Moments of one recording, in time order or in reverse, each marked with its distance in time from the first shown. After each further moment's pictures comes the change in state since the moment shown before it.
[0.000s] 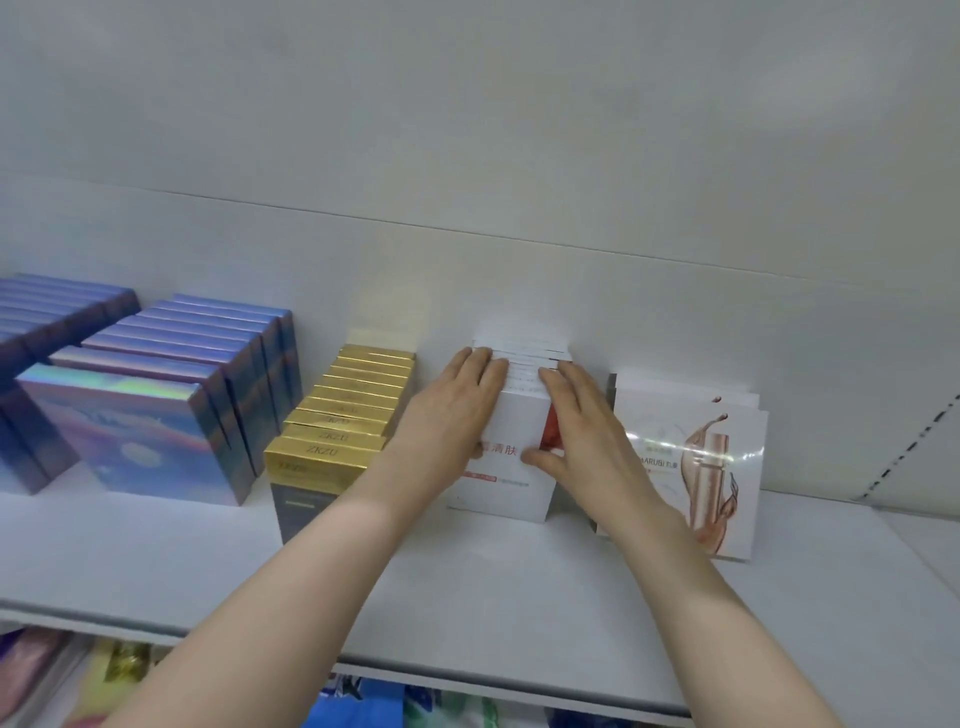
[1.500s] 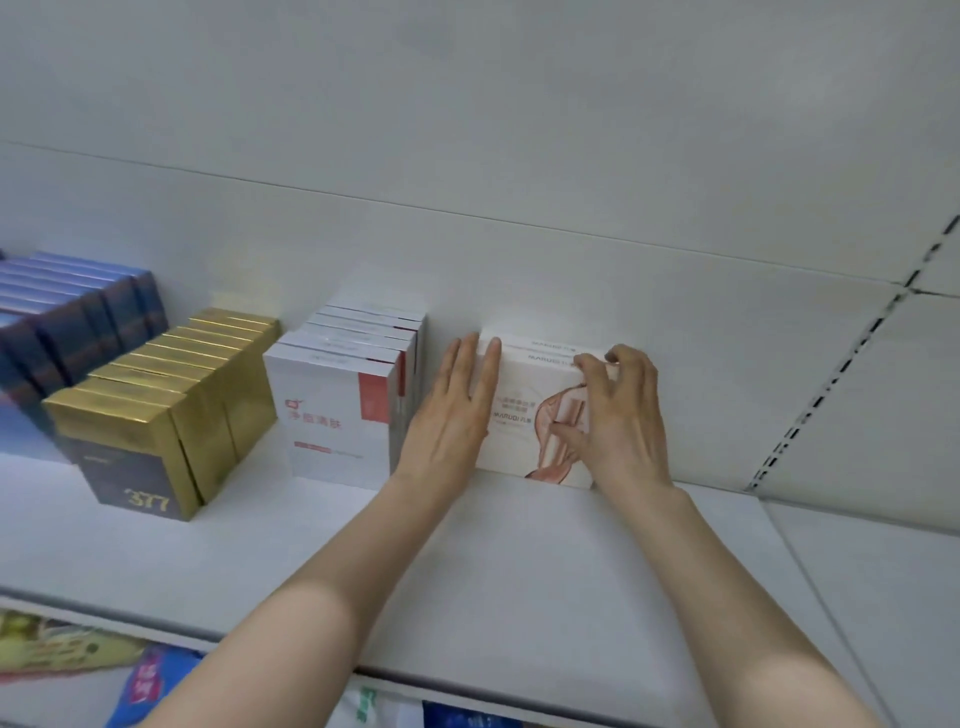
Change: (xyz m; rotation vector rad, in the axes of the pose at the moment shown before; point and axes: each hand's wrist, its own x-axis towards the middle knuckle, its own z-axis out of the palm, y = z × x) left_hand 0.059 0.169 0.084 -0.164 0.251 -0.135; right_hand -0.035 0.199 -0.051 -0.197 0.253 0.031
